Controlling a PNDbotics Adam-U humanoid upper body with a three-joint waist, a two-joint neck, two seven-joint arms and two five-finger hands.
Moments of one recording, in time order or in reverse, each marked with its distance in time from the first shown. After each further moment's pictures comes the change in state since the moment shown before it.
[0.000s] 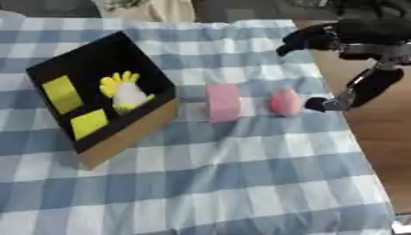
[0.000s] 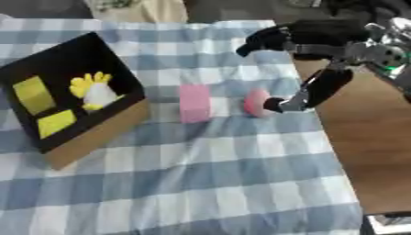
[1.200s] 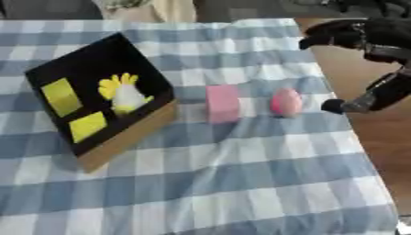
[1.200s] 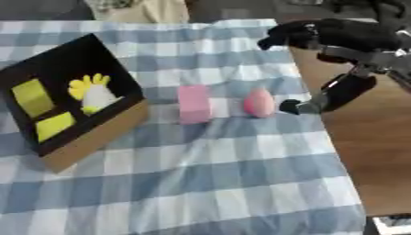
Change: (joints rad) left arm 0.007 0.000 0.001 0.000 -0.008 0.001 0.007; right arm 0.112 -0.005 -0.098 -0.019 0.069 -0.053 -0.150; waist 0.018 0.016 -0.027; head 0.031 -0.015
